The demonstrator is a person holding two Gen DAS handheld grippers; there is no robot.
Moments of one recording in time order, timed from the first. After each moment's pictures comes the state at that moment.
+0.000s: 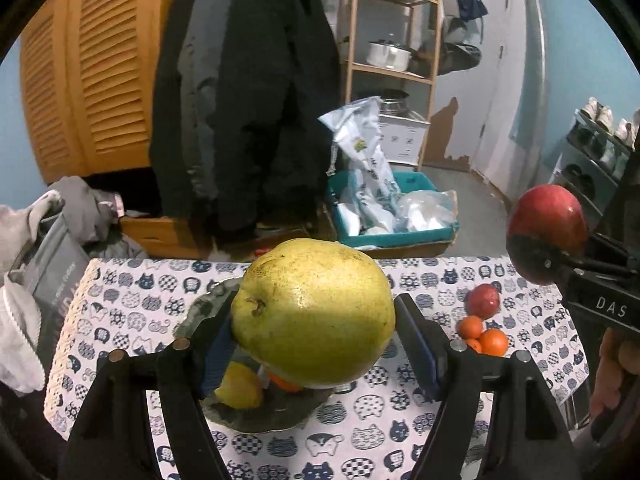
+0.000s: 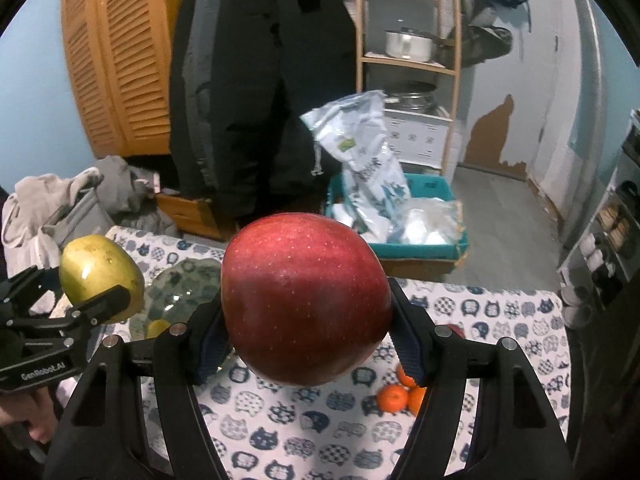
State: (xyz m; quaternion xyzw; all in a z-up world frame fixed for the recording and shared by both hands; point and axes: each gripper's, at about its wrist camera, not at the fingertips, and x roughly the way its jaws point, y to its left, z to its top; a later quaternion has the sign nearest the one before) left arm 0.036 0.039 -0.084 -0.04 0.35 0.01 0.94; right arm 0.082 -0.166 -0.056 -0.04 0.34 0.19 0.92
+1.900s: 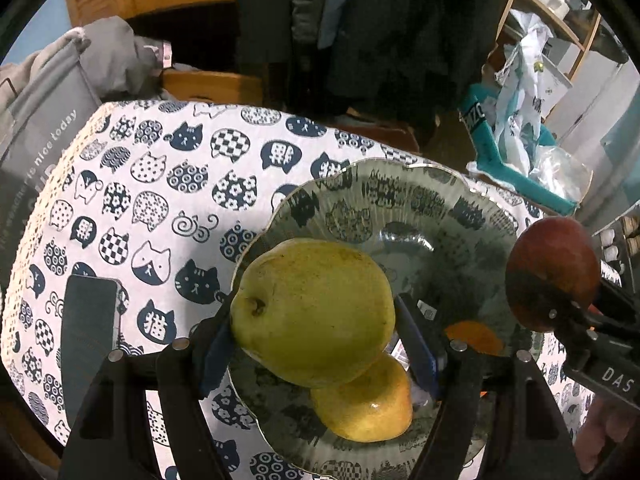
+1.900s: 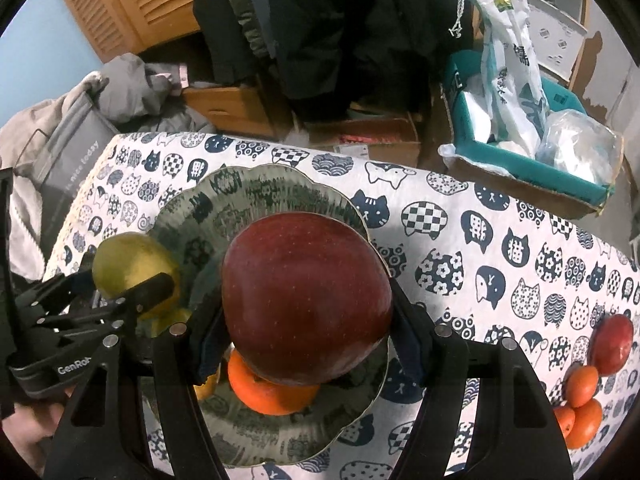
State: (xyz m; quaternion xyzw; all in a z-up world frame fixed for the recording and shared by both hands) left arm 0.118 0.184 -0.264 -0.15 0.51 0.11 0.84; right arm 0.173 0.004 -0.228 -0.05 0.52 0.26 0.81
